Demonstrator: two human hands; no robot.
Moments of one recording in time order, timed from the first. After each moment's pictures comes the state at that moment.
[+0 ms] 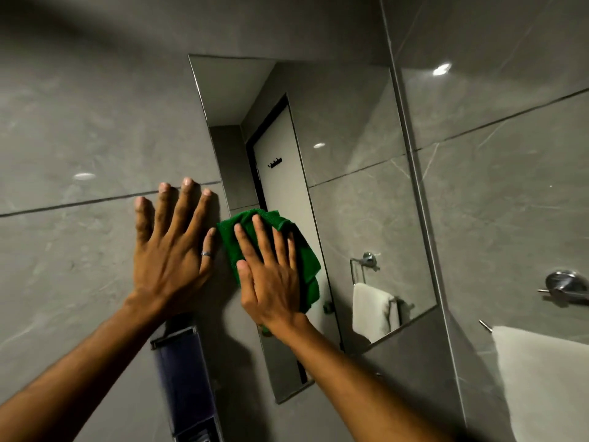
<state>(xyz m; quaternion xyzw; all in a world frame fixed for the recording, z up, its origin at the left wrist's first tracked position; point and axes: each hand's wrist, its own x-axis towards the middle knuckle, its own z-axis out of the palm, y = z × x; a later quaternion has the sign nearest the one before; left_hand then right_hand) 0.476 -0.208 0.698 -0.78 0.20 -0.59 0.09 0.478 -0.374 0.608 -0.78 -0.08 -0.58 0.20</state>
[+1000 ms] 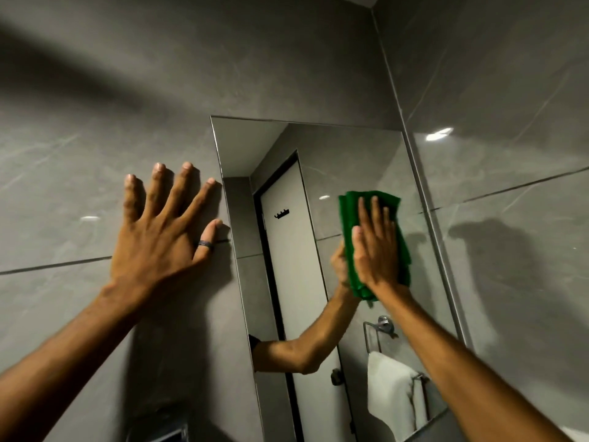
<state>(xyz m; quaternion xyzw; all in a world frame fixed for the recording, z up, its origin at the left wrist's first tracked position) 0.482 -0.213 0.804 -0.75 0.17 -0.63 0.11 0.514 -0.570 0.721 -0.73 0.04 -0.64 0.24</state>
